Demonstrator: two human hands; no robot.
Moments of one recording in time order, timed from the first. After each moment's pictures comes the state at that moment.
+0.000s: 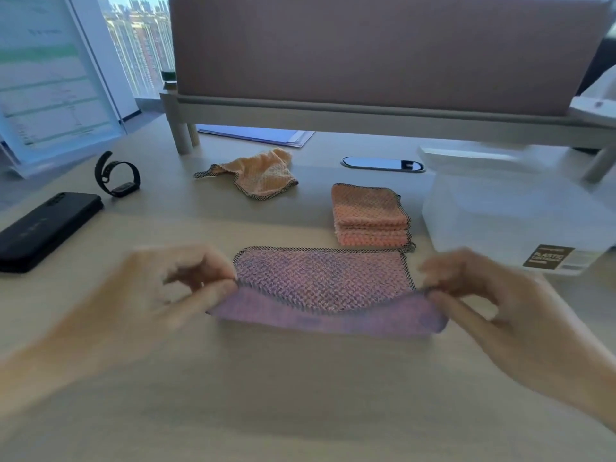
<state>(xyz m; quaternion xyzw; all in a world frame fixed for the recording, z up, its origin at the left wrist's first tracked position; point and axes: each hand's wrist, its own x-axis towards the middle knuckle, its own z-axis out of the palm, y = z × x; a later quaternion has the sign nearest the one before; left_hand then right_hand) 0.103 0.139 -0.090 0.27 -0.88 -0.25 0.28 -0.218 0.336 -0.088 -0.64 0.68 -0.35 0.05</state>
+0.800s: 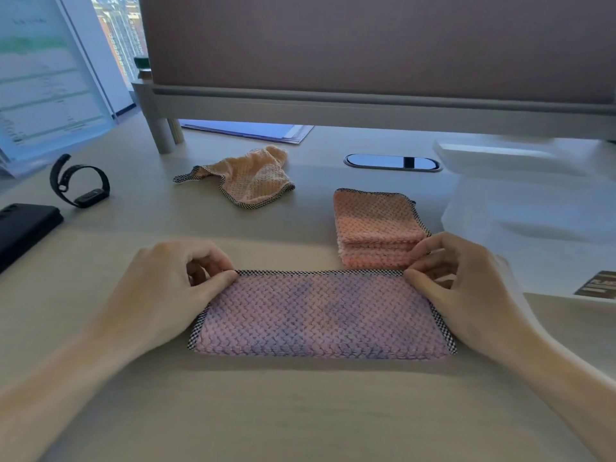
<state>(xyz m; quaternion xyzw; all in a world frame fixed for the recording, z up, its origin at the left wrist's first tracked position) 0.042 0.066 -0.126 0.44 -0.85 -0.15 0.24 -0.256 0.232 -0.132 -0.49 0.78 -0.38 0.06</state>
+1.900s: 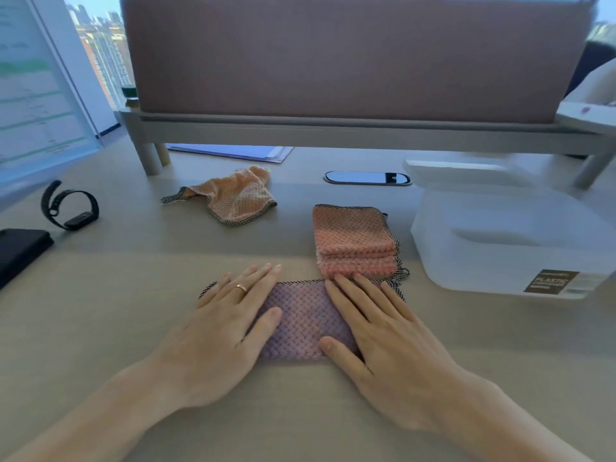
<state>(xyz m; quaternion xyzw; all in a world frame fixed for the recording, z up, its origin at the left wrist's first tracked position) 0.007 0.112 -0.139 0.33 -0.93 -0.14 0.06 -0.192 0.253 -0.142 -0.65 0.76 -0.04 0.06</state>
